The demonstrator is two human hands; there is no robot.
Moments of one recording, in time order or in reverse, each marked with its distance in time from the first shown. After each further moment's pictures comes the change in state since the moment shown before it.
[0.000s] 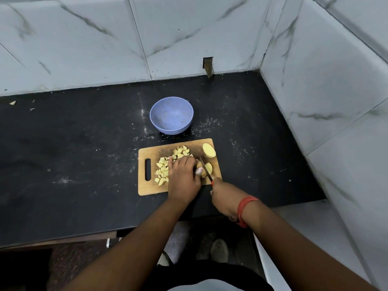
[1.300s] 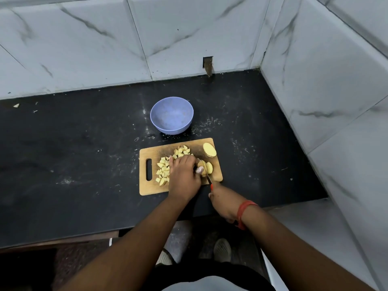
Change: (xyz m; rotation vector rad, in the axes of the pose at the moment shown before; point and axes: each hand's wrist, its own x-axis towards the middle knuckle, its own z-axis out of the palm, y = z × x) left_hand 0.005 0.003 -0.005 -0.023 -0.016 -0.013; right_hand -0.017 -0.008 -0.014 -0.245 -0.272 -0.079
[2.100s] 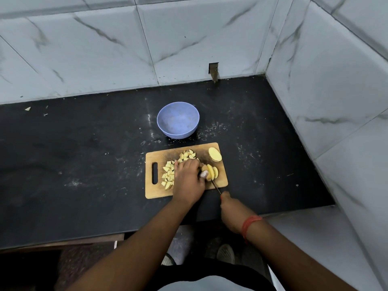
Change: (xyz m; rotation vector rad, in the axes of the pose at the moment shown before) left_hand 0.001 -0.001 -0.005 -0.049 -0.001 -0.026; right_hand -0.017 -0.011 0.018 0.792 -0.195 0.256
